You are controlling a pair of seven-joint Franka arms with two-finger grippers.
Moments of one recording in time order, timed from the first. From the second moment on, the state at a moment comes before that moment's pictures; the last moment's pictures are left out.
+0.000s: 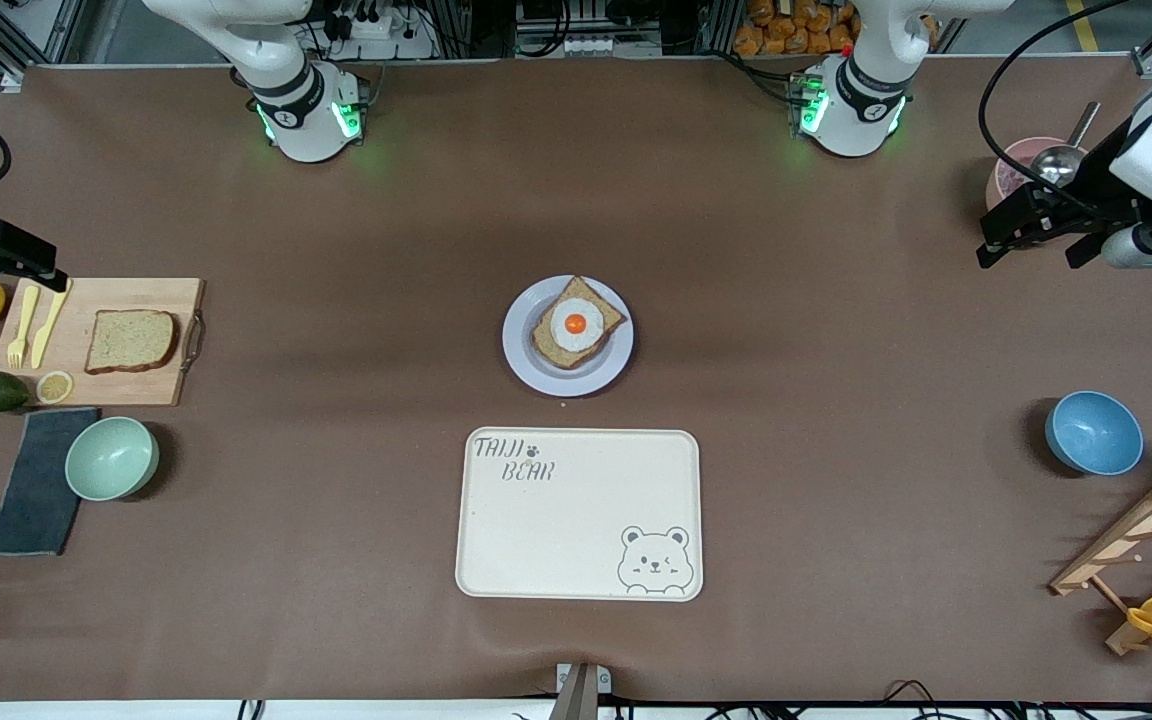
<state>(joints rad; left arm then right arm) -0.16 -0.04 0.03 -1.60 -0.05 1.63 -0.15 -0.05 0.04 -0.03 -1.52 0.00 1.54 -0.19</state>
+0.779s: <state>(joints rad) -0.15 -0.01 0.03 -1.58 -0.04 1.61 -0.10 -0.05 0.05 -0.03 -1.55 0.00 1.57 -0.19</state>
